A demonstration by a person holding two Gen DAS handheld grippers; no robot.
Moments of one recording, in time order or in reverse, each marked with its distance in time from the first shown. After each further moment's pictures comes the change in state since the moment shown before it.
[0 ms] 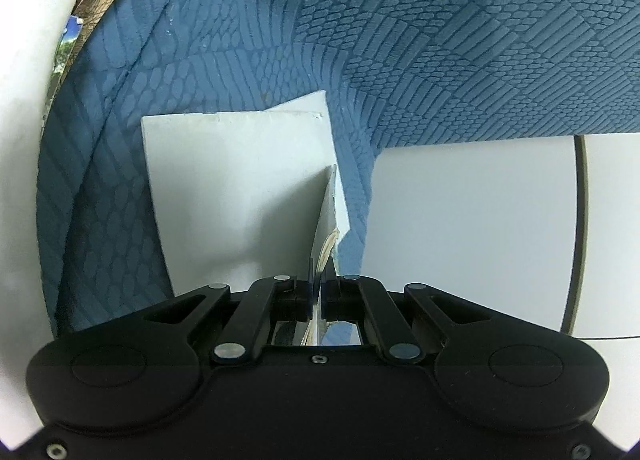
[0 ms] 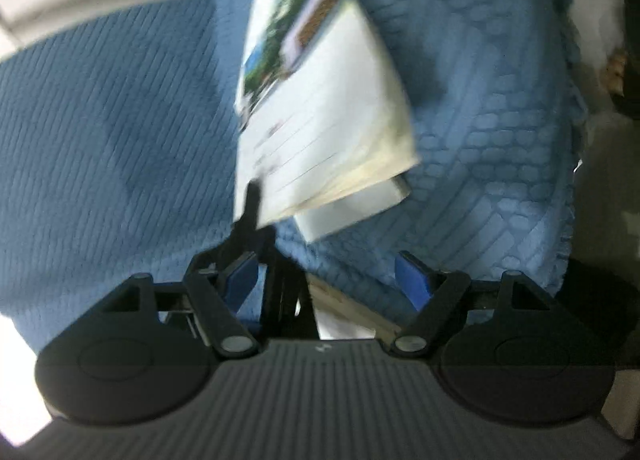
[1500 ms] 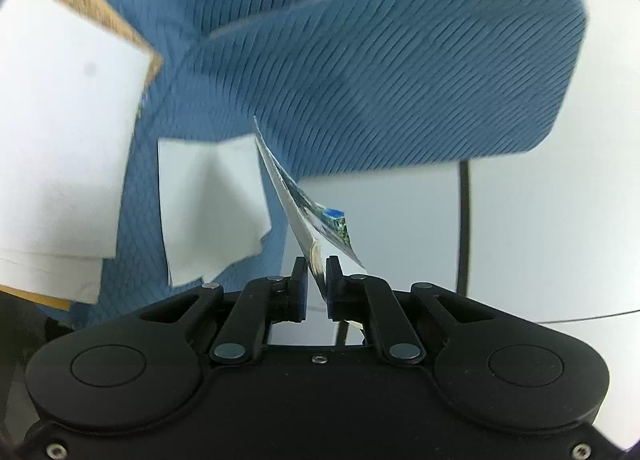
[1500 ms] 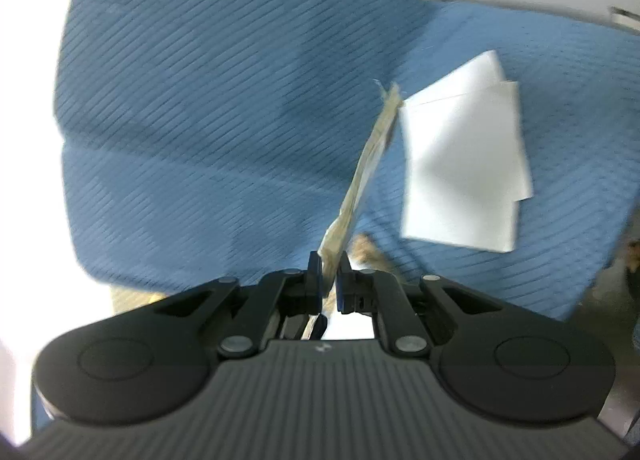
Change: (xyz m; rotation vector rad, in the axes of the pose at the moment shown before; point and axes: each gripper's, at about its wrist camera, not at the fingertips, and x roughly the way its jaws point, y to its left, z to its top) left arm -0.181 -0.044 -0.065 -0.020 -0.184 -0.145; right arm -0.074 0.157 -0.045 -0.613 0.106 0.039
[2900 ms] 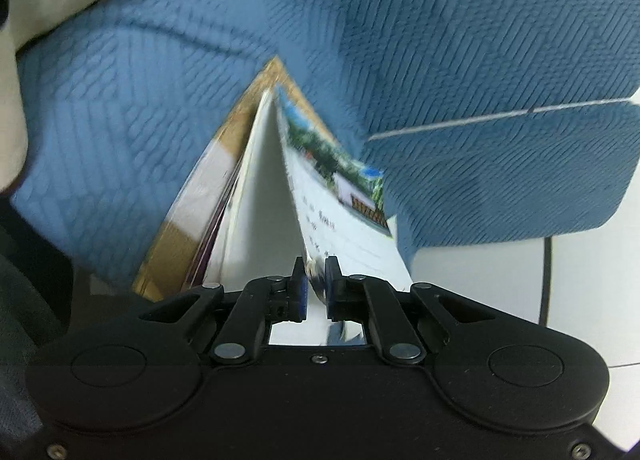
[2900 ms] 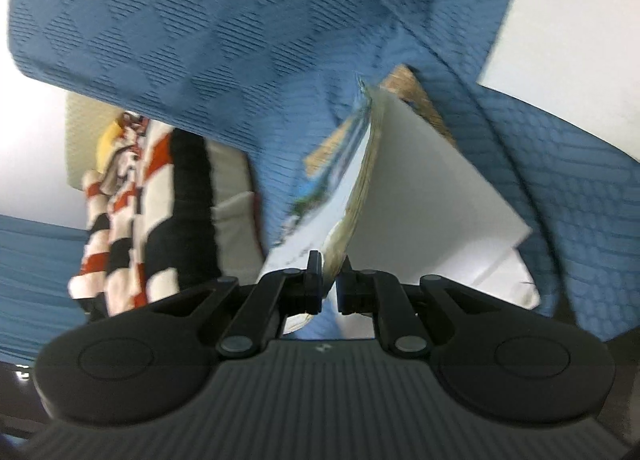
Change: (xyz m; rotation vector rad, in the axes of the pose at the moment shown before) left arm -0.120 0.131 0.035 -0.065 -0.122 0.241; right arm 0.154 0.018 -0.106 -0.307 0.373 -0.125
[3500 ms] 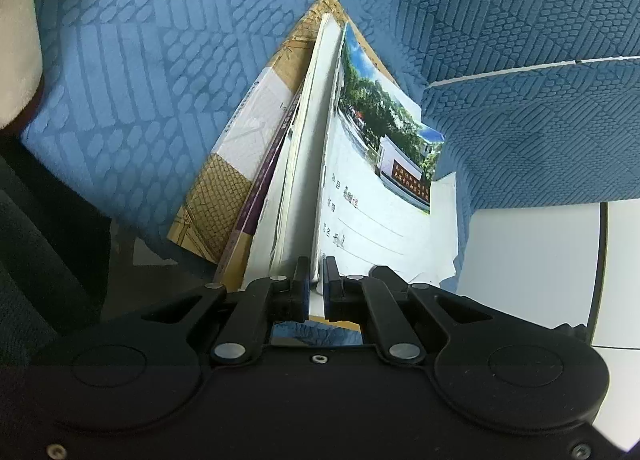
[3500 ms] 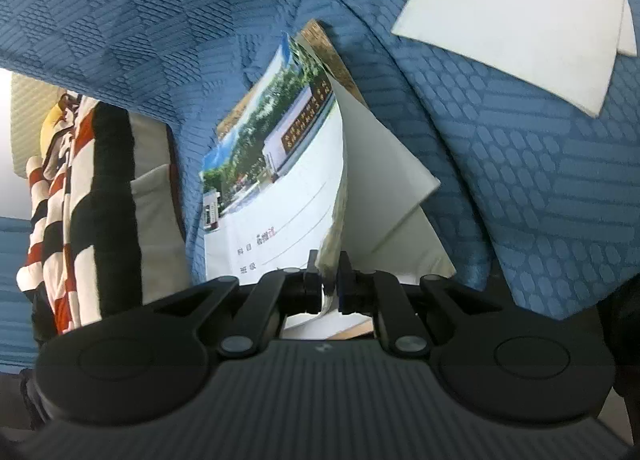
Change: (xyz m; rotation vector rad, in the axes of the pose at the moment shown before) left arm 0.032 0.016 -0.024 0.004 0.090 0.146; right arm 0.020 -0.040 -0.019 0.016 0.058 -0.161
